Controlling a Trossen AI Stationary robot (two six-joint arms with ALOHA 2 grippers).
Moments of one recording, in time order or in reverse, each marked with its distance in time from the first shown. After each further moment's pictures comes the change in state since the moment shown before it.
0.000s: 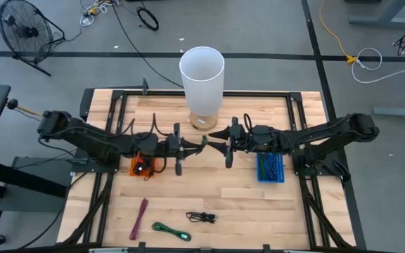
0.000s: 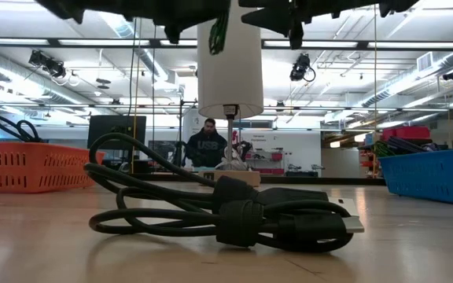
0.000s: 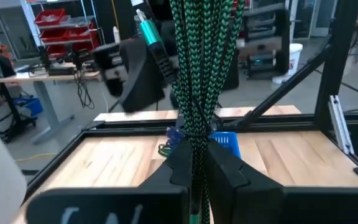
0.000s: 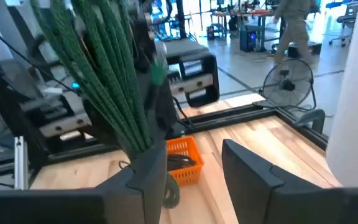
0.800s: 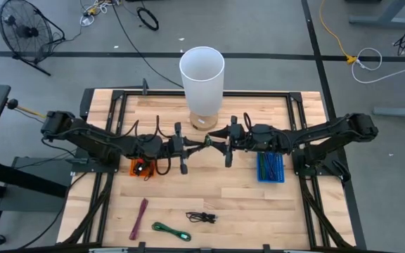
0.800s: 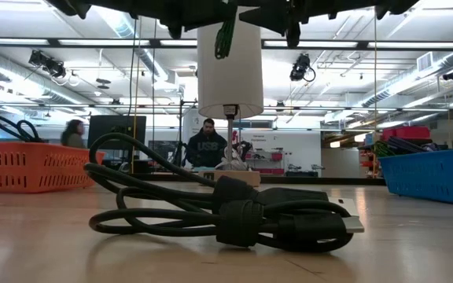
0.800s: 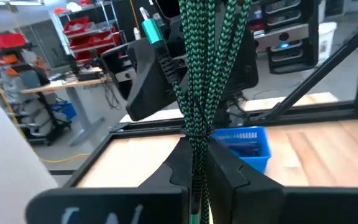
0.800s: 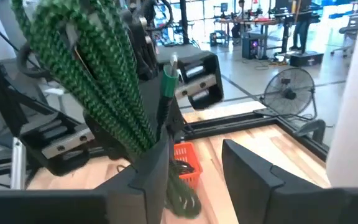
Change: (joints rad) left arm -0.001 0.050 0.050 -0.011 -0.123 0.100; right arm 0.001 0.011 0.000 0.031 -0.030 -0.038
